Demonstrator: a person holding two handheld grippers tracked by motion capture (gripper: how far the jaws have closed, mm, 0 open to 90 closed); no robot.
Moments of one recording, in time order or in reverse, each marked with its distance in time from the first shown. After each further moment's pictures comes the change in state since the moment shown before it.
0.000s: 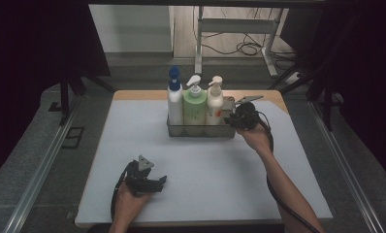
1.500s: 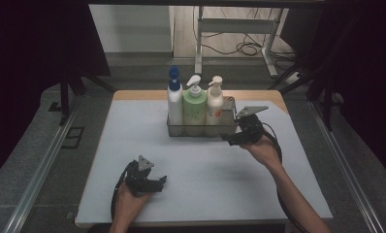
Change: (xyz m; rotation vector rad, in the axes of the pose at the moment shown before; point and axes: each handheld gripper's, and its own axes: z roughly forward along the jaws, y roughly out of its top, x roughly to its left) left arm 0.000 0.000 0.000 0.000 0.002 0.000; right arm 0.036 -0.017 -0.043 -0.030 0.084 -0.102
